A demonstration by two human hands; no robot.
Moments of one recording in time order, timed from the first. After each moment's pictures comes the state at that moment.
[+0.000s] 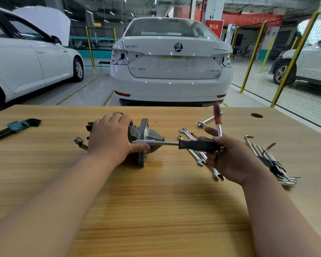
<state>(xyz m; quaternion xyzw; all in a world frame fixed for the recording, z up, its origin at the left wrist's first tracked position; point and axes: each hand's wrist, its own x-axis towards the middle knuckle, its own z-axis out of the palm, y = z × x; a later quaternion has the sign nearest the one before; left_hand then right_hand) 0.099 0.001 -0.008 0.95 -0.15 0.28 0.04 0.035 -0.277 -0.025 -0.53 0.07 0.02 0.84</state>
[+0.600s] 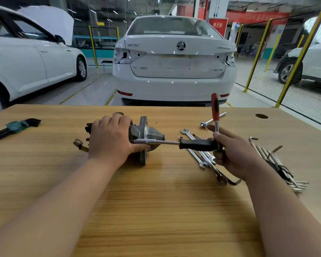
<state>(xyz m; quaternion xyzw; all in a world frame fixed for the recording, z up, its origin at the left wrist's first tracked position) 0.105 -0.006 -0.017 0.93 -0.15 0.34 0.05 0.064 -0.292 -0.031 -0.66 0.10 -0.04 0.74</state>
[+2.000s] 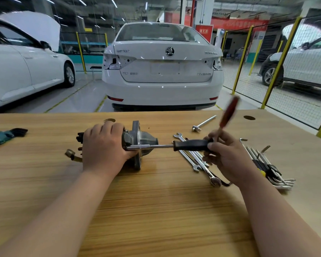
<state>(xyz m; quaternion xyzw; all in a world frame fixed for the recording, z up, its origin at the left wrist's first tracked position) 0.110 -0.006 -0.027 0.90 -0.16 0.40 0.07 0.050 -0.292 -0.039 -0.65 0.01 -0.14 0.74</state>
